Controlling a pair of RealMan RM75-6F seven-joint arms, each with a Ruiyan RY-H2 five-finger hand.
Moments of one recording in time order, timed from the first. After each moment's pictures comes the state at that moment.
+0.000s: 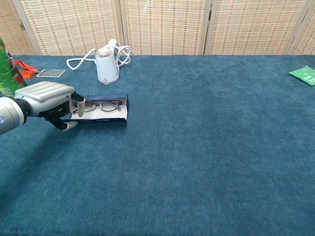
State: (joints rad) left arm -0.70 -1.61 -0.12 -1.28 1.11 0.98 0.47; right arm 0.00 -1.08 0.09 -1.61 -1.50 1.58 -0.07
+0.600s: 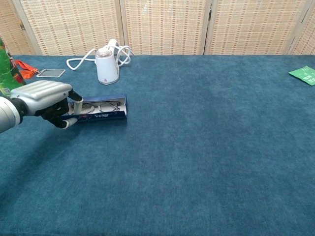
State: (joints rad) left arm -0.67 -1.57 -0.12 -1.32 1.16 1.01 0.39; right arm 0.01 -1.08 0.09 -1.61 -1.50 1.58 -0.08
